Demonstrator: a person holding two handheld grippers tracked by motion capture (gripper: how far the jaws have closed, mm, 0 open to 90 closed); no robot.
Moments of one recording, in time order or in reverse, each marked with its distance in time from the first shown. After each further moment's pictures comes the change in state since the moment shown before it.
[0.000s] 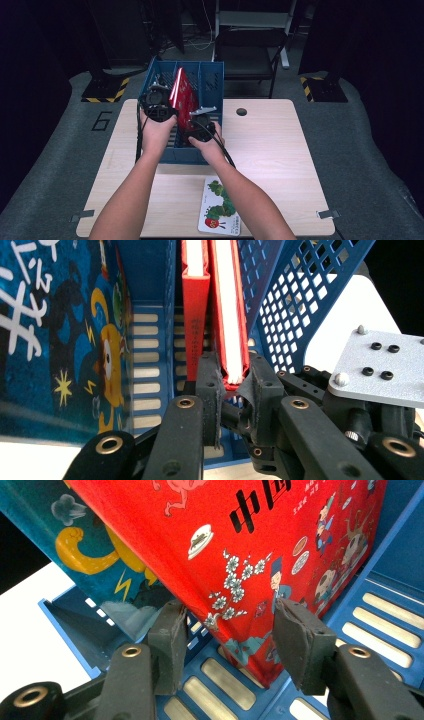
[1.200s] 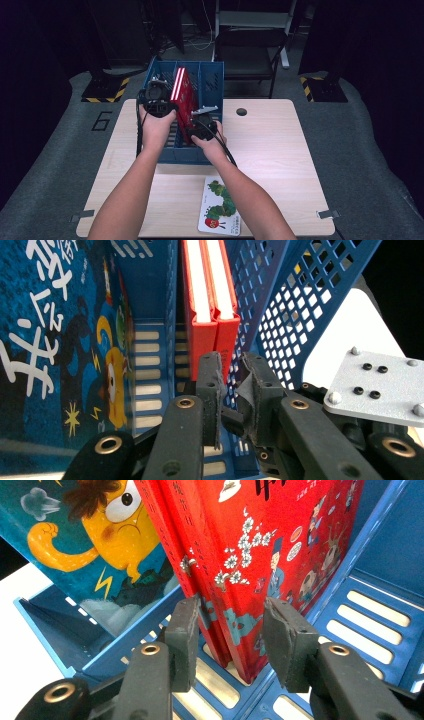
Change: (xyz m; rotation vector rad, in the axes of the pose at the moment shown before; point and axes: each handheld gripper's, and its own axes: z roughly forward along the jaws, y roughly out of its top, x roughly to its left) left arm 0.001 0.010 -0.003 -0.042 -0.007 0.009; right arm -0.007 0.000 0.000 0.016 -0.029 0.000
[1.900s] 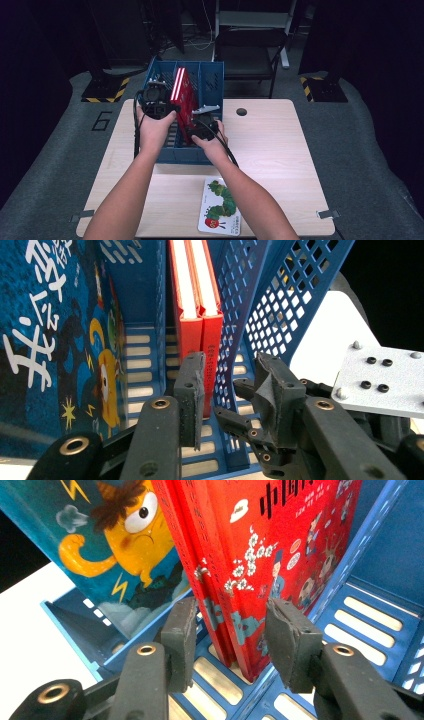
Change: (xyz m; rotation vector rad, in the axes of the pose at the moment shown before) left arm 0.000 -0.004 -0.011 -0.018 -0.044 0.018; right arm 0.004 0.004 -0.014 -0.033 0.009 -0.015
